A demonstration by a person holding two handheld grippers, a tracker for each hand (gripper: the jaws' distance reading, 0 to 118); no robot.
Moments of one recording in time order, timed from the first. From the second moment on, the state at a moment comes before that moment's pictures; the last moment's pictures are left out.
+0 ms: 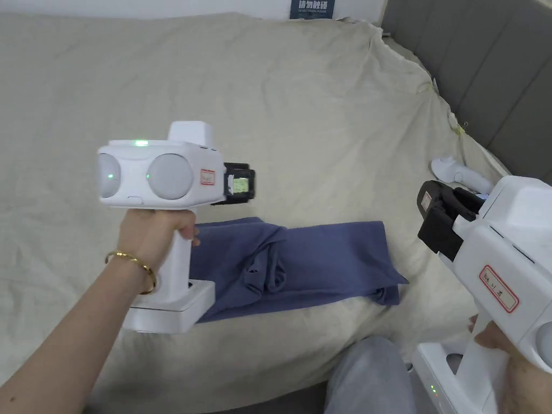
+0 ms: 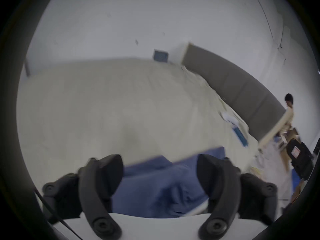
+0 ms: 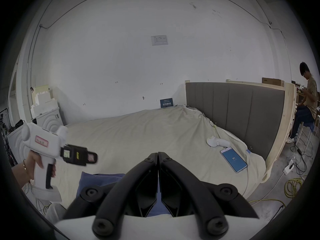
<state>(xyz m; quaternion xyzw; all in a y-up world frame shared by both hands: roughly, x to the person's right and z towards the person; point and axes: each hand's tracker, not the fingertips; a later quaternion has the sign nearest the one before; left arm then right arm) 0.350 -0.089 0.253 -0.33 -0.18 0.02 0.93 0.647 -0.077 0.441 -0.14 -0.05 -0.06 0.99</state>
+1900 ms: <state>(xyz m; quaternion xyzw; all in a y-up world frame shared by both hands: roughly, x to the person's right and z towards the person) 0.228 -0.232 0.251 -0.50 -0.27 0.23 0.79 0.623 -0.085 0.420 -0.18 -0.01 -0.06 0.98</state>
